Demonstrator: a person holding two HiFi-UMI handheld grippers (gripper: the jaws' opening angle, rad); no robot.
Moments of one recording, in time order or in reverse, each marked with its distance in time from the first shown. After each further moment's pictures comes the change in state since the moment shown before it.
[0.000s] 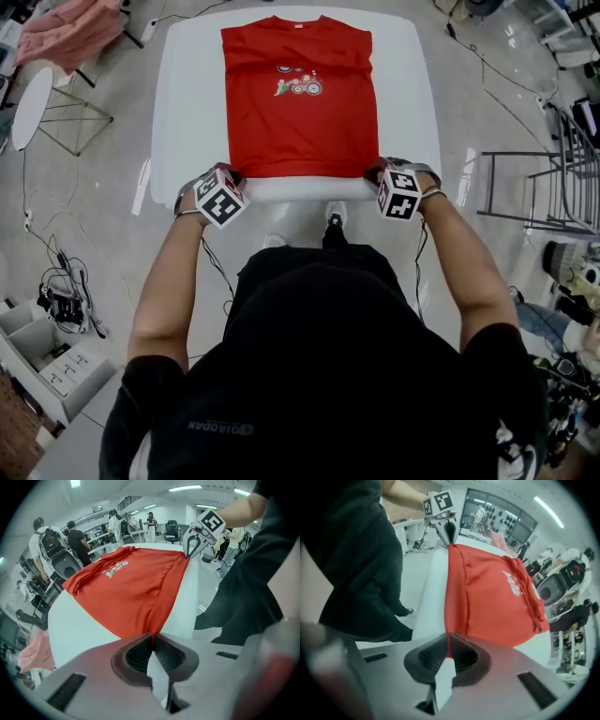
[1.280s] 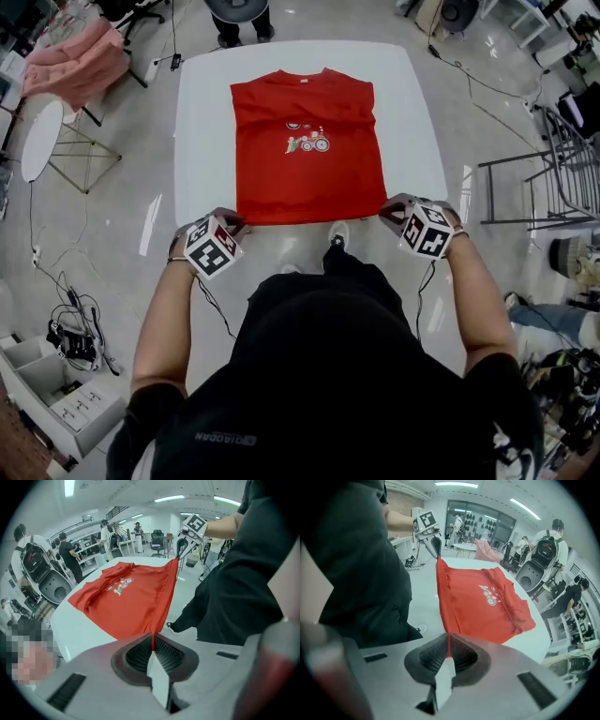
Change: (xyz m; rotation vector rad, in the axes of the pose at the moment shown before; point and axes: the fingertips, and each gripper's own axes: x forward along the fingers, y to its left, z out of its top) left arm -0.089 -0.023 -0.036 0.116 -0.097 -0.106; right arm -0.082 0.043 0.052 0.191 -0.129 -0.020
